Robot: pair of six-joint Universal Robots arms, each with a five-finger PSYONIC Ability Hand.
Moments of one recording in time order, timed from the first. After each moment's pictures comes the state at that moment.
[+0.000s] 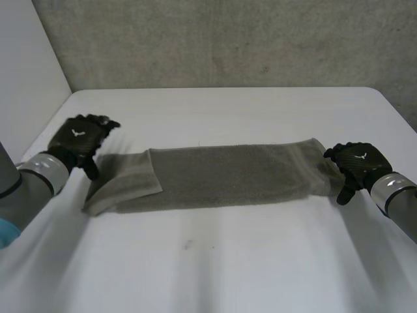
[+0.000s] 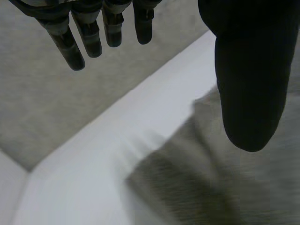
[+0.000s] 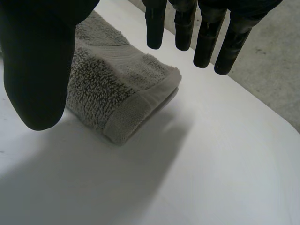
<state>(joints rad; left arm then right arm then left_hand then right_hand) 4.63 -1.96 -1.64 3.40 -1.24 3.56 1.60 -1.06 1.65 -0.22 1.25 2.66 0.17 0.17 0.17 0.17 0.02 0.22 0.28 0.28 0.28 0.12</state>
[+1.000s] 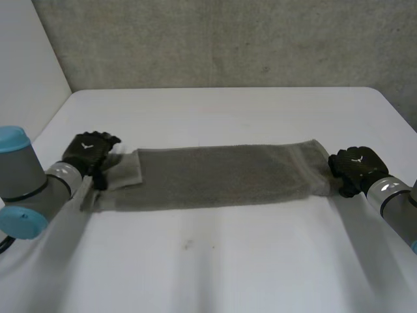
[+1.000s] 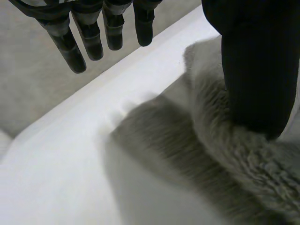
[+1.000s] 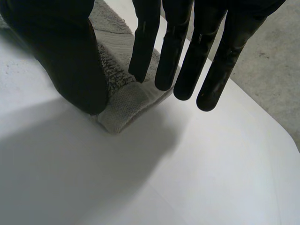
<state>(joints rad) 4.63 -2.24 -1.46 3.42 -1.30 3.57 1.61 -1.03 1.66 -0.28 1.27 2.58 0.20 0.20 0.20 0.20 0.03 0.73 0.86 0.86 0.87 0.66</state>
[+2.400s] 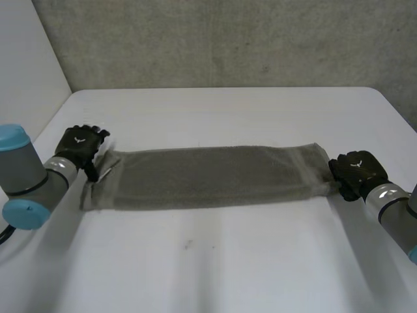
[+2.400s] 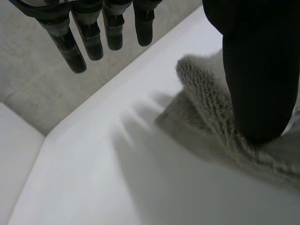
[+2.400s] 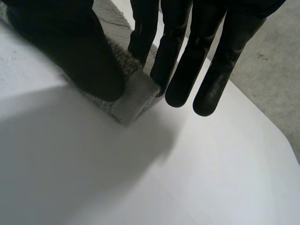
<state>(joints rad) 4.65 -2.34 -1.35 3.46 -1.33 3.61 1.61 -1.04 1.73 -0.35 1.27 2.55 0.20 0.20 0.20 0.20 0.03 0.87 1.05 1.06 1.06 0.84</state>
